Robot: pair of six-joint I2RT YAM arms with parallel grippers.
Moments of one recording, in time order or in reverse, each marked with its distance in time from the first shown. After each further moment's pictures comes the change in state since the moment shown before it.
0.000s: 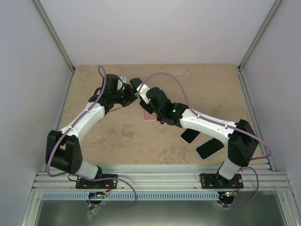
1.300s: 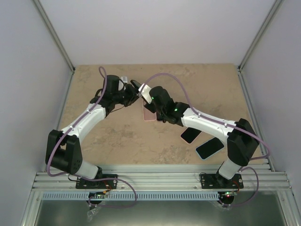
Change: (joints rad) left arm -0.009 0.001 -0.036 0.087 -0.003 -0.039; right arm -0.037 0.001 -0.049 0.069 -0.027 -0.081
